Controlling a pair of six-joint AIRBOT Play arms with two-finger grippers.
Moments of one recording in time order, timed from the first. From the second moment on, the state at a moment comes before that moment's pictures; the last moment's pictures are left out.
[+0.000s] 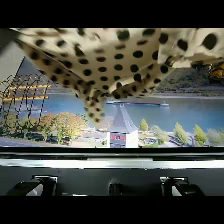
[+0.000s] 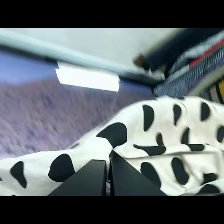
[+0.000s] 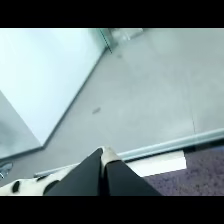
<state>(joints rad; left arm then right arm) 0.00 -0.99 1.78 1.06 -1.09 -1.73 0.00 -0.83 1.76 -1.27 0.85 1.84</state>
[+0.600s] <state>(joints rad) 0.09 -0.83 1.84 1.26 -1.34 -1.84 0.00 -0.67 1.78 -1.26 1.07 1.92</state>
